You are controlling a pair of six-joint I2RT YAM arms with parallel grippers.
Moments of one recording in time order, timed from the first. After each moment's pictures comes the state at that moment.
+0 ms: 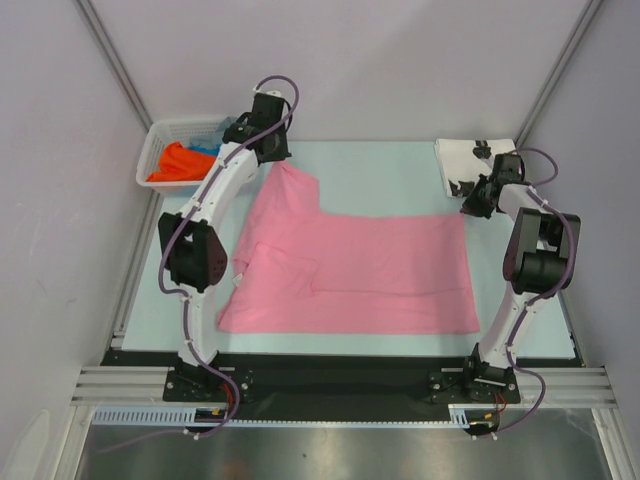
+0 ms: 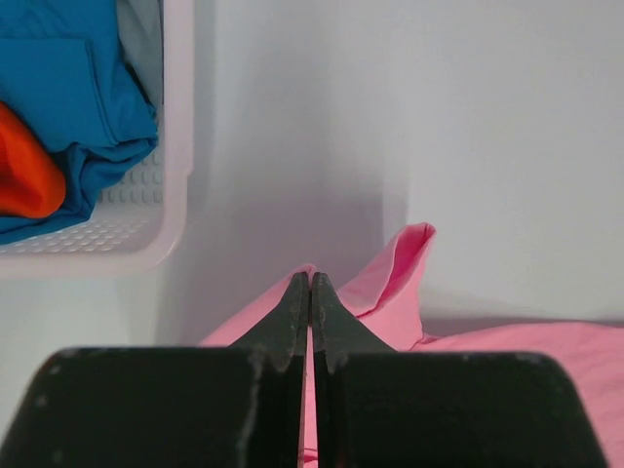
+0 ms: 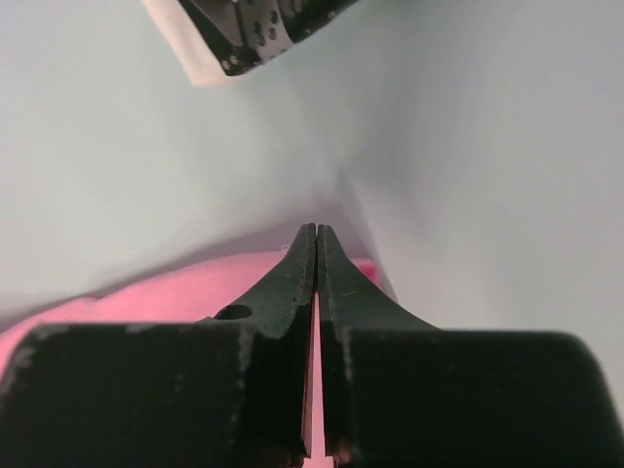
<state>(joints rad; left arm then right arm) -0.34 2.12 2.14 -0.77 -0.23 -0.31 -0.19 2.01 1.42 -0.35 -0.16 0.41</state>
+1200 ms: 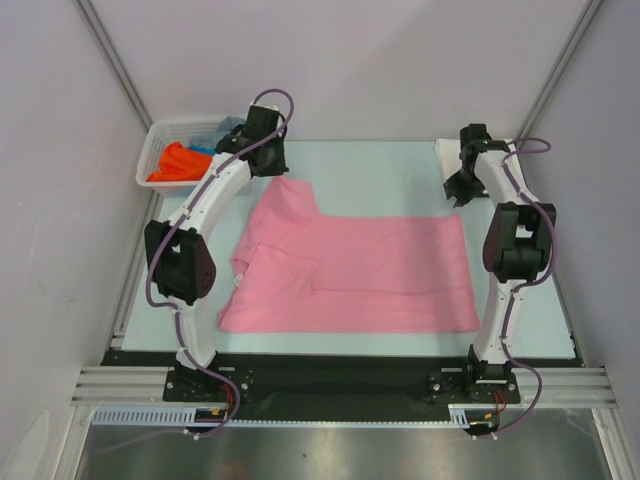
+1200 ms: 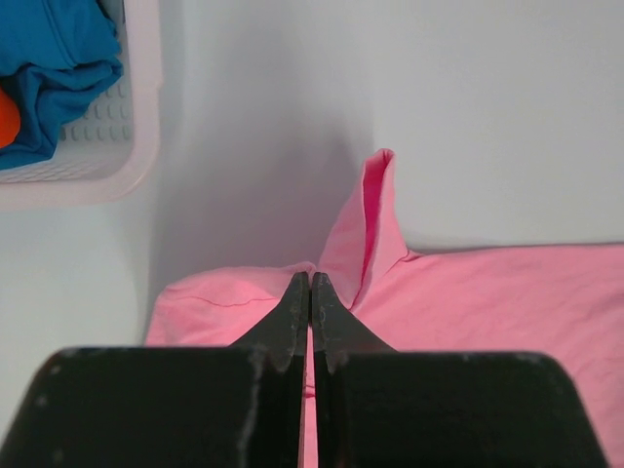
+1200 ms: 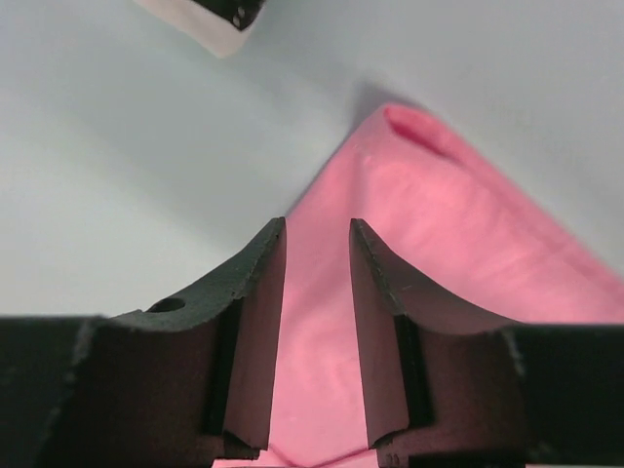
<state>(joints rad) -0.34 1.97 1.91 -0.74 -0.14 -0.32 -0.03 2.12 1.87 -0.93 0.20 0.90</state>
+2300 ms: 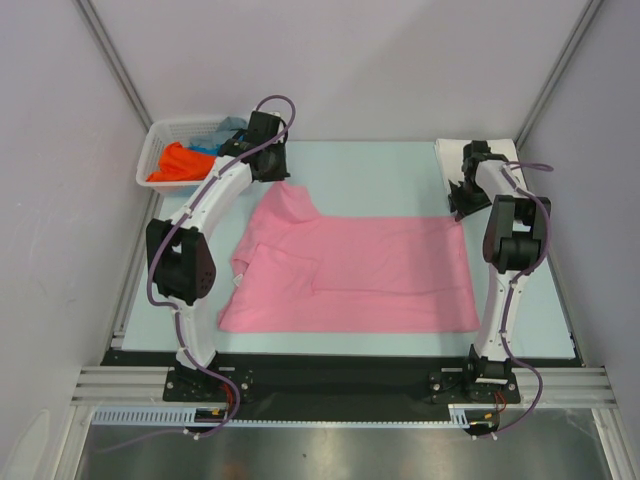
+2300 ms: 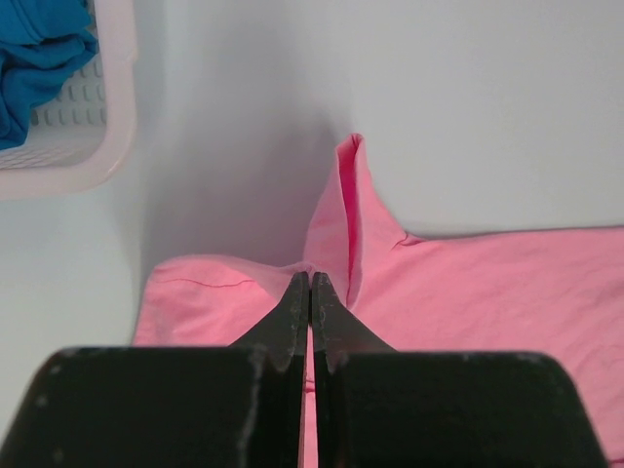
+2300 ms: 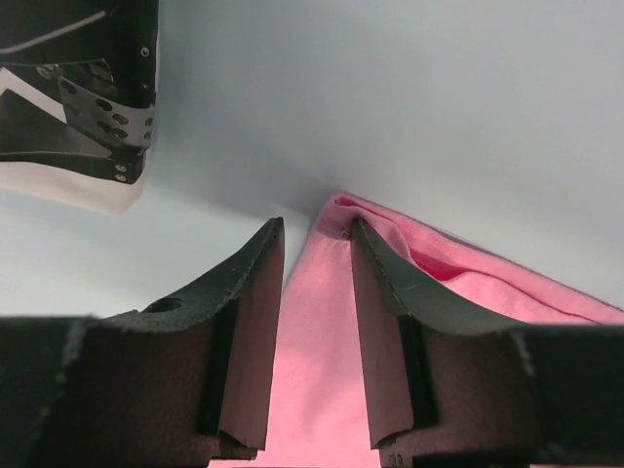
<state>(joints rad) -0.34 1.96 1.86 -0.72 -0.11 -0.32 -0.07 2.26 1.84 -0.88 0.21 1.10</state>
